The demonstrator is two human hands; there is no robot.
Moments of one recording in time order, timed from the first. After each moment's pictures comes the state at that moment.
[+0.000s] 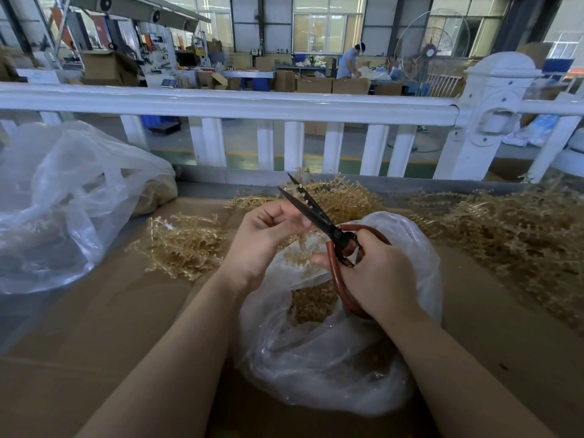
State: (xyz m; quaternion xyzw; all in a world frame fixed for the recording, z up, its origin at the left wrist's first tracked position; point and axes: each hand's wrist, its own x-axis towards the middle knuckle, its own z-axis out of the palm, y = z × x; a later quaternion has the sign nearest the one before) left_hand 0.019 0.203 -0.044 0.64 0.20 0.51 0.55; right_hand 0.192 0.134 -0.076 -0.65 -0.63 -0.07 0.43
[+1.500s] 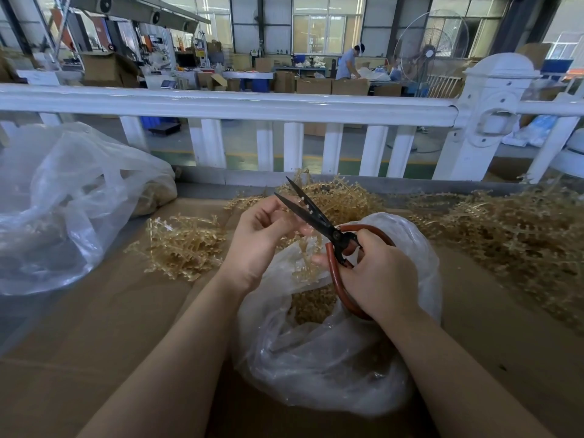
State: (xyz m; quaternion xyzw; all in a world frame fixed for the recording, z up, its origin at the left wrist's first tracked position) left_hand 0.019 0.198 -0.040 0.65 0.21 0.54 0.49; right_hand 0.190 0.131 -0.072 -0.66 -0.62 -0.09 0.41
